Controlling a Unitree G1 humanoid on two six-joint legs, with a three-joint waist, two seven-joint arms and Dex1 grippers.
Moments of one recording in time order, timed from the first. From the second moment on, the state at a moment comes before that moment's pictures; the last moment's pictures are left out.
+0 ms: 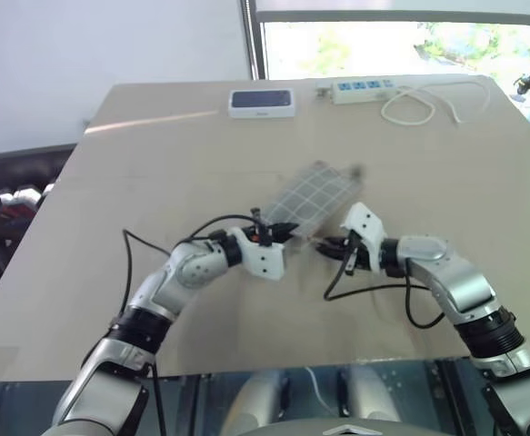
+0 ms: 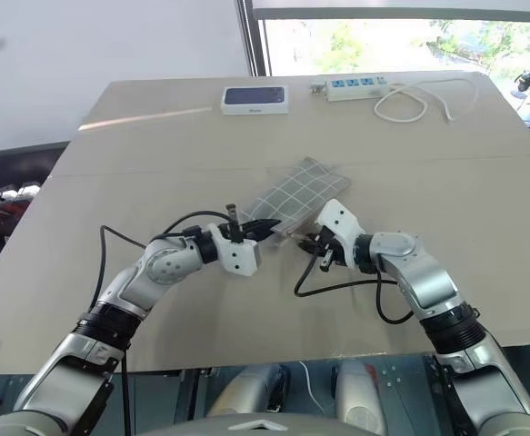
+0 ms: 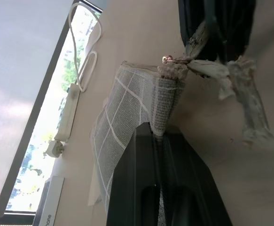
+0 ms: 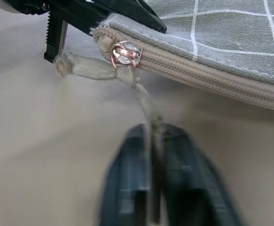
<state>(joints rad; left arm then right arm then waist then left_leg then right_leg) -0.43 0.56 -0.30 0.25 0.43 -0.64 -0.50 -0.43 -0.48 0.29 -0.11 0.27 0.57 0.82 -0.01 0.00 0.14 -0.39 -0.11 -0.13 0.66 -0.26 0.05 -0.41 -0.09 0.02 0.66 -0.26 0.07</state>
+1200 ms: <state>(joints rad) -0.42 0.44 -0.24 0.17 -0.05 -0.37 -0.72 -0.40 -0.70 -0.12 -0.23 0.58 0.89 0.78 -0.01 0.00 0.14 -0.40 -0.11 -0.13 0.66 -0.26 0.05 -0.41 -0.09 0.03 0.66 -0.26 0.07</state>
